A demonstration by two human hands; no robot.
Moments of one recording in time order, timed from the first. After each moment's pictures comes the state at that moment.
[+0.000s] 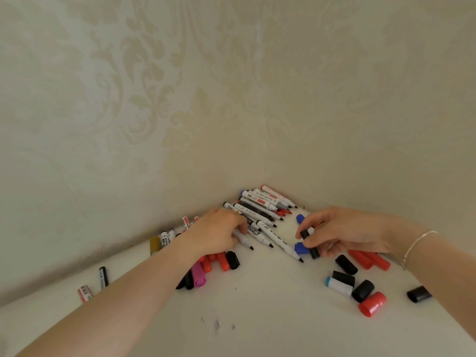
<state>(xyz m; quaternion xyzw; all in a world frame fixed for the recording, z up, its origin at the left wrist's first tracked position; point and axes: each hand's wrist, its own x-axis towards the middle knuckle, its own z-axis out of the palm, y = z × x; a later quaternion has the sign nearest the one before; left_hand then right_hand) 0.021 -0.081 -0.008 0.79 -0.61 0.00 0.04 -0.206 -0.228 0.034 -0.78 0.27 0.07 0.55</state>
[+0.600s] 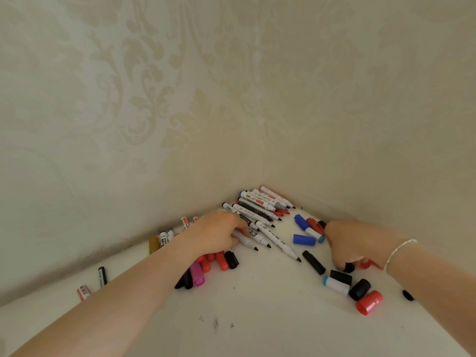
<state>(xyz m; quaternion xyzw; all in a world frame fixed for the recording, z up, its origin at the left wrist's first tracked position) 0.016 -0.079 -0.004 0.78 -0.62 -0.04 0.05 -0.201 -0.215 0.028 -0.90 0.39 0.21 0.06</state>
